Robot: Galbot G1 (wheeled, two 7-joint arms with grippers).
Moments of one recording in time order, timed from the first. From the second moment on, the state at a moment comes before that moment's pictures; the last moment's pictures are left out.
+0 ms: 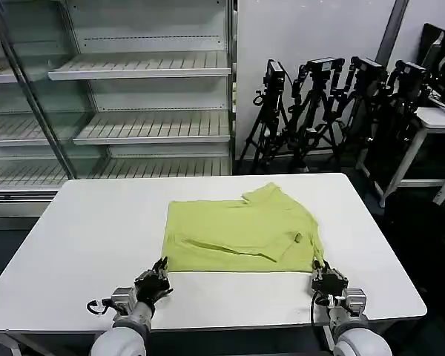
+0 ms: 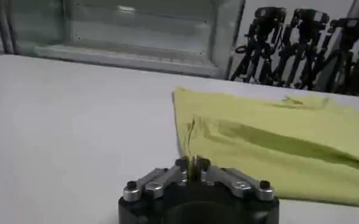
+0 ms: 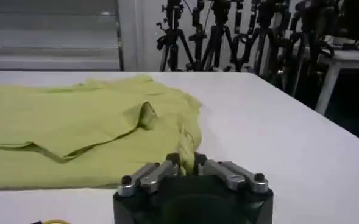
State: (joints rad) left arm 1.35 -1.20 -0.30 -2.01 -0.54 0.41 -0.34; right arm -1.43 1.19 0.46 2.04 0.38 -0.43 0.26
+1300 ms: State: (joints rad) left arm 1.83 -1.11 -0.39 -2.42 -0.41 0.44 -0.35; right arm -1.82 1.12 0.58 2.41 0.31 -0.43 0.25
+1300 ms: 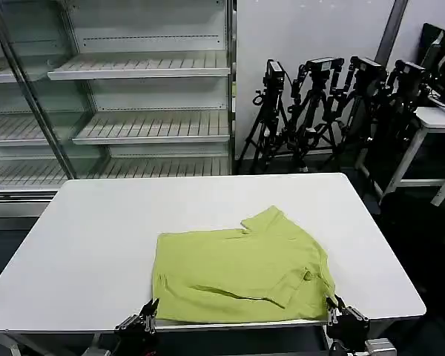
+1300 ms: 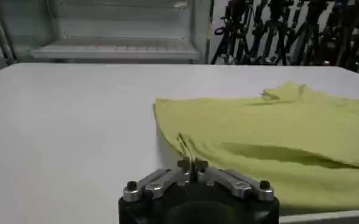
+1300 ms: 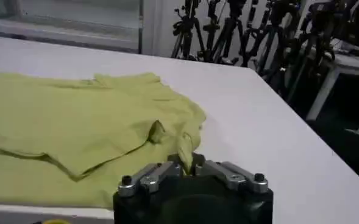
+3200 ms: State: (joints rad) left arm 0.88 -1.02 -0.08 -1.76 -0.74 0.57 -0.45; right arm -0.59 1.21 -0.02 1.43 0.66 -0.57 0.40
